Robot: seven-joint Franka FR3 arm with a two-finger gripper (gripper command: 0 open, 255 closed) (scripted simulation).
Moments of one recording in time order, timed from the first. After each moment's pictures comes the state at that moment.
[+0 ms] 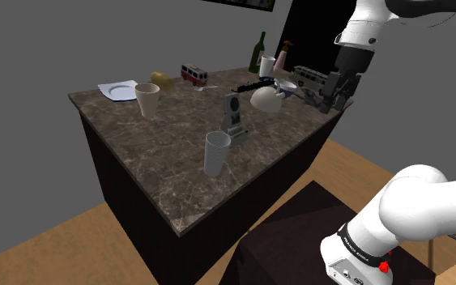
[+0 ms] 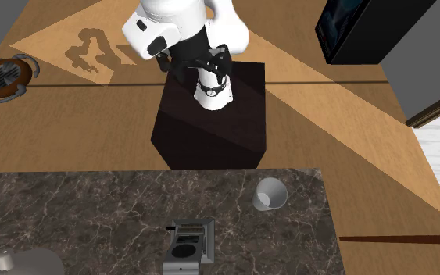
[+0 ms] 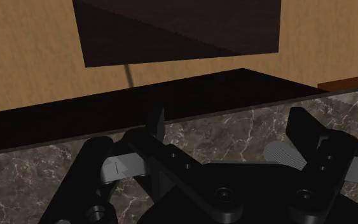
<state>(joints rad) -0.01 -0.78 -0.04 -2.35 0.08 1.42 0.02</state>
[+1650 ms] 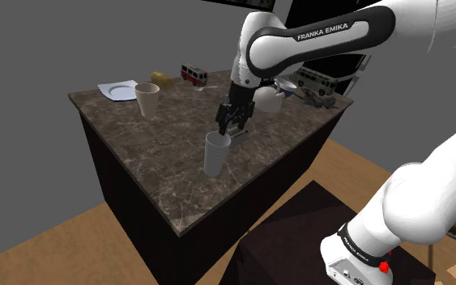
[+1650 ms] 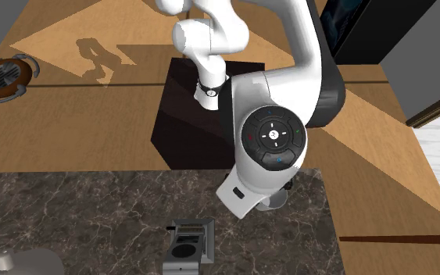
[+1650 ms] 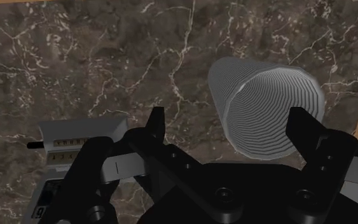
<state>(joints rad) 0.10 -0.10 0.17 -2.19 0.15 2.05 0.14</state>
